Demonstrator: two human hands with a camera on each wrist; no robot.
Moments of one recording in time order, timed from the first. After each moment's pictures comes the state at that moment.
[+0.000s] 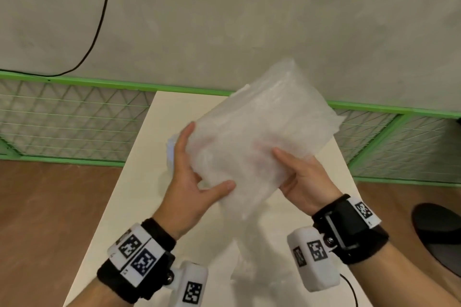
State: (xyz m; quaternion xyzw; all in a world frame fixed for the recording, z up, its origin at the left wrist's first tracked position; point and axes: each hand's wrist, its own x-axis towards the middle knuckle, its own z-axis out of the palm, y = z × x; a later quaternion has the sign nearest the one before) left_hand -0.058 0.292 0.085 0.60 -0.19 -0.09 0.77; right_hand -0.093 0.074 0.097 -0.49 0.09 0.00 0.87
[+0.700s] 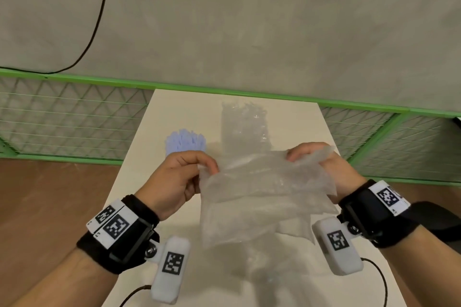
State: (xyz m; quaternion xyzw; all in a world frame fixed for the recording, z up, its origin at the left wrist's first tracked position) left_hand -0.034 0.307 0.098 0.59 -0.12 -0.27 0.75; right_hand -0.101 0.039 0.123 -0.67 0.02 0.04 0.74
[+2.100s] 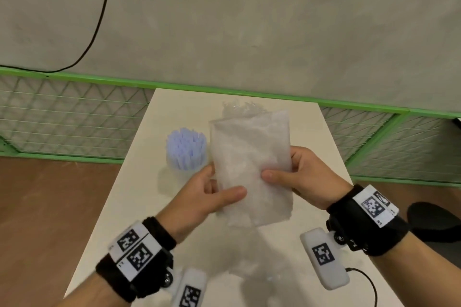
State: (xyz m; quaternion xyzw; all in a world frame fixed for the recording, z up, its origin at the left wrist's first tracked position) left_hand -0.068 0.290 0.084 0.58 -0.15 -0.32 0.73; right_hand -0.101 0.061 0.111 -0.71 0.02 0.08 0.70
